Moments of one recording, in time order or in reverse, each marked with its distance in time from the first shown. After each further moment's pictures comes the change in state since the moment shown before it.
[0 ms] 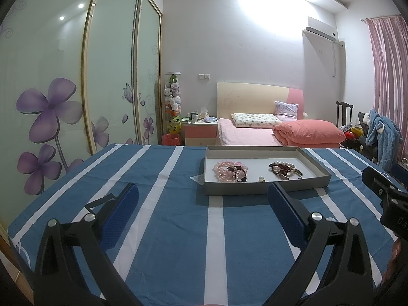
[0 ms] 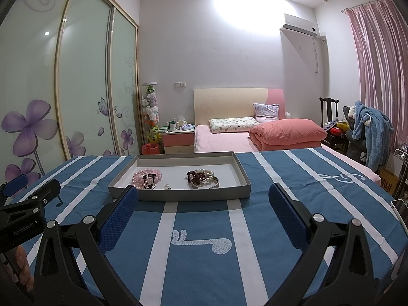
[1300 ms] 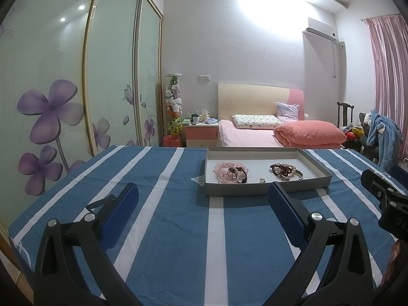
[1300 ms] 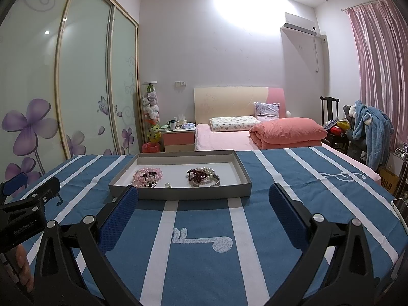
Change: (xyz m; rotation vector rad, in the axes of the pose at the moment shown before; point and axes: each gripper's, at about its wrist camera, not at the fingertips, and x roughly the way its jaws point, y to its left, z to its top) left arm -0.002 -0.003 0.000 0.003 -0.009 0.006; right arm 0.000 0.001 -0.002 0.001 0.003 0.000
